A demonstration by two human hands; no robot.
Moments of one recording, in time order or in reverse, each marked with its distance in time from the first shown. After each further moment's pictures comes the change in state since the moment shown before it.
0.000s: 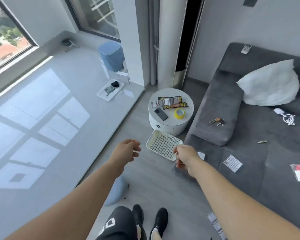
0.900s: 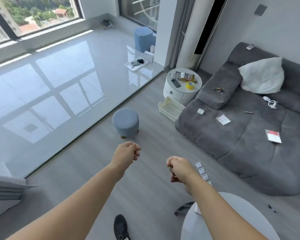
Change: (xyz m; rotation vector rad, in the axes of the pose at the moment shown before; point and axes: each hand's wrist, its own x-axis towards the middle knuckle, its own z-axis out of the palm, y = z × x) left_hand -0.521 -0.471 -0.057 -0.143 0.126 0.053; right_hand -0.473 0.512 0.048 -0.306 -0.193 -0.155
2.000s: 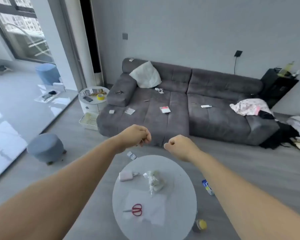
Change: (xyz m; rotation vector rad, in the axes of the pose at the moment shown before) left_hand -0.414 -0.036 0.400 0.661 -0.763 0.554; right_hand -0.411 0.321 -0.341 -0.533 0.597 -0.154
